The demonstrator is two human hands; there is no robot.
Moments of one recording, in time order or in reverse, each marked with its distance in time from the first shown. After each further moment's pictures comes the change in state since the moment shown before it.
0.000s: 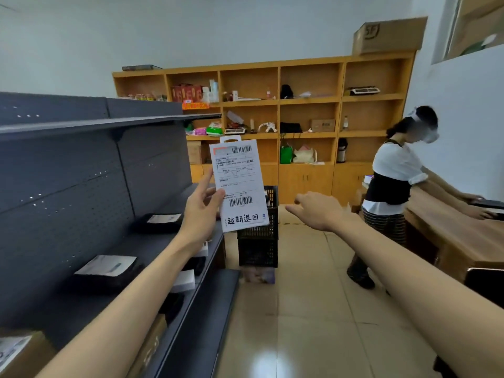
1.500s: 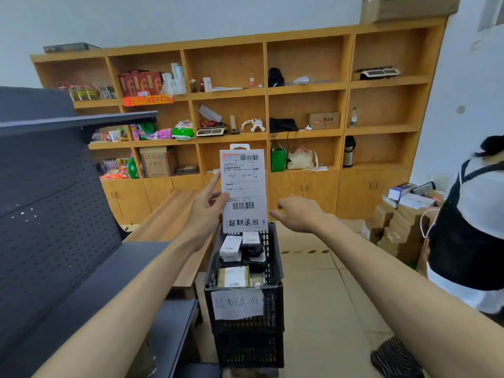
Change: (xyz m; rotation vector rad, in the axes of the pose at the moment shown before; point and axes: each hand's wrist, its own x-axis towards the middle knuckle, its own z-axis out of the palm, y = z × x) left_hand 0.720 -0.419 0.159 0.011 -0.112 -0.076; right_hand 0.759 0.217 0.229 0.028 -0.070 -0.011
